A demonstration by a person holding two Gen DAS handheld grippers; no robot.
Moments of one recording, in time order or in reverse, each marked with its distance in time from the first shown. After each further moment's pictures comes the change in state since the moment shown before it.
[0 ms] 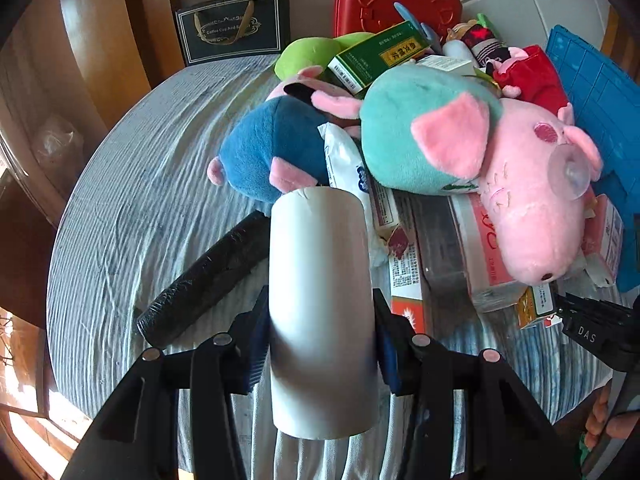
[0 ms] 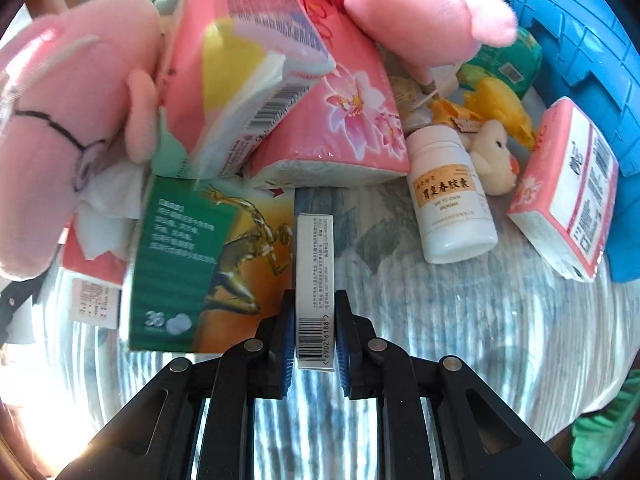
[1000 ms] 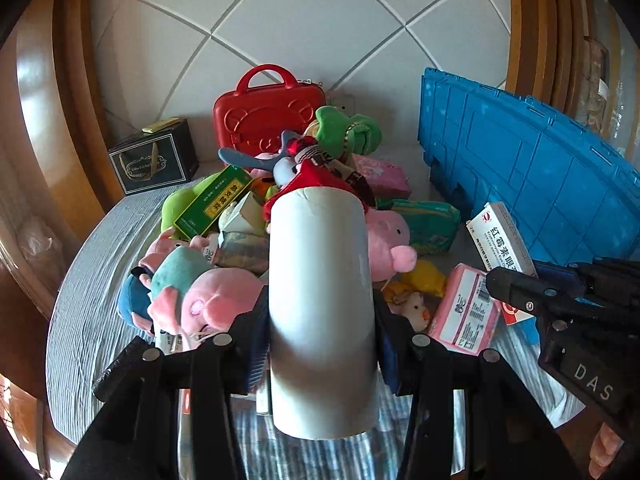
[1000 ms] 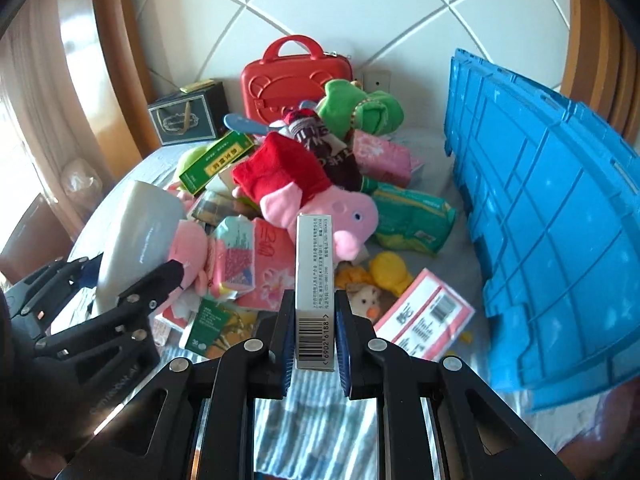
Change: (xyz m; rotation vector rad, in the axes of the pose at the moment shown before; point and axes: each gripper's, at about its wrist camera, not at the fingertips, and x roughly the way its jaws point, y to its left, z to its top) left arm -0.105 -0.216 0.061 0.134 -0.274 -0.053; right arm -0.155 -0.123 0.034 -0.207 -0.341 0.144
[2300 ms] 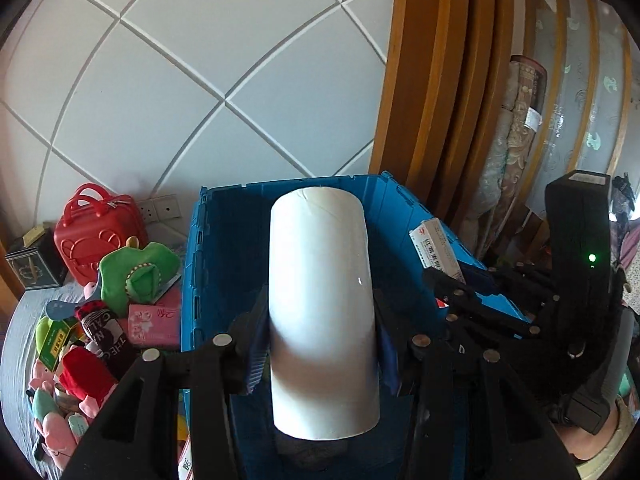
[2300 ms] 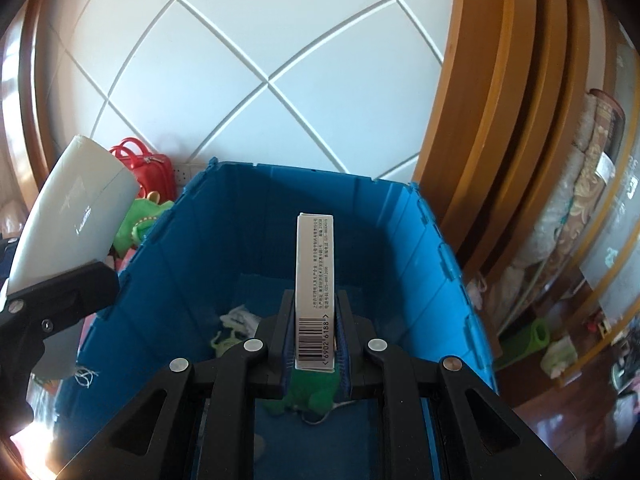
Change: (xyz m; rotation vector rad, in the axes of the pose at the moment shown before) left arm -0.004 -0.343 0.248 0.019 -0.059 -0.187; right arm -0.077 -0.386 0.152 -0.045 -0.129 -0.191
